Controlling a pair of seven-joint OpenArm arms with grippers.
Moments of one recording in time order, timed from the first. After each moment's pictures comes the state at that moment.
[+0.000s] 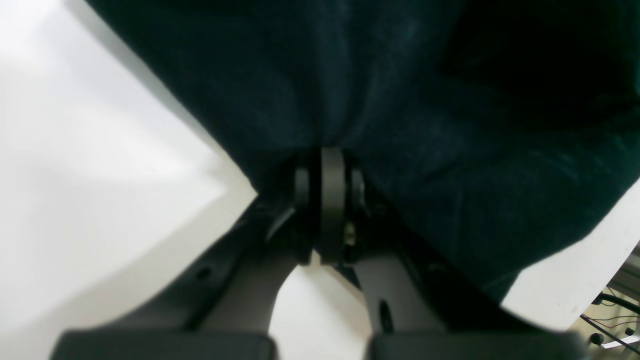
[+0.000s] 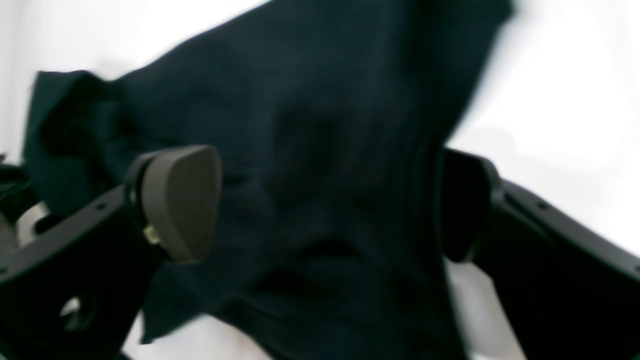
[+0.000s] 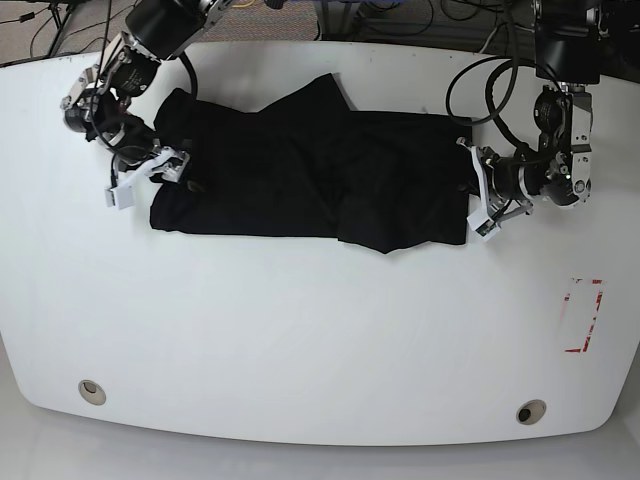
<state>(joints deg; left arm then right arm) -3.2 -22.7 -0.2 80.1 -33.5 -42.8 63.8 0.9 -2.7 48.5 85.8 39.9 40.5 -77.7</state>
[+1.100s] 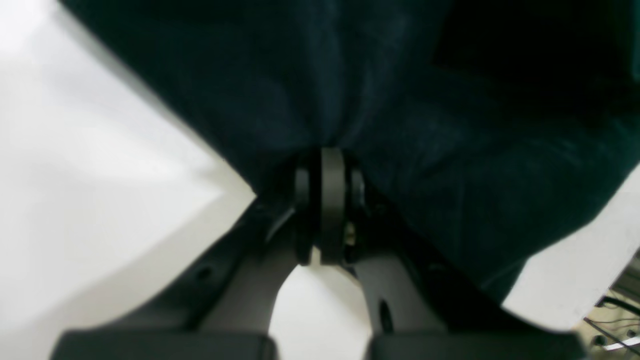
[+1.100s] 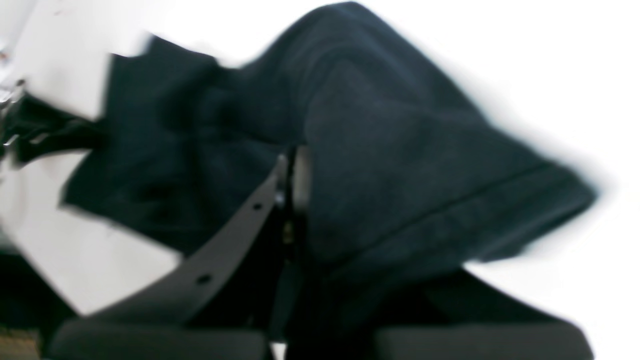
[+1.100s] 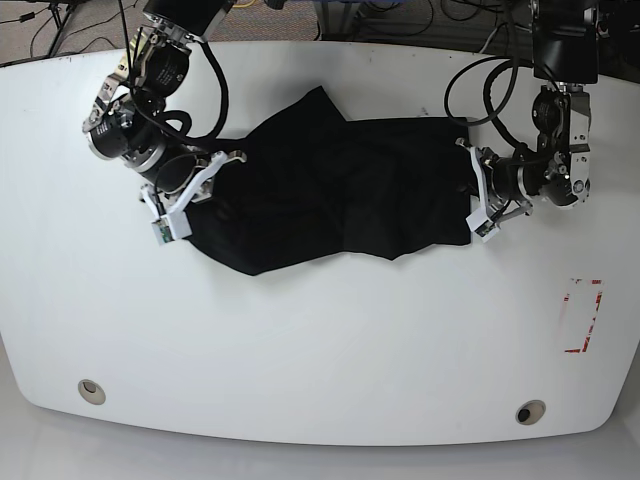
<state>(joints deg) -3.3 -21.0 -0.6 80.3 -30.6 -42.8 63.9 -4.1 -4.5 26.2 110.7 38.2 39.5 -72.7</state>
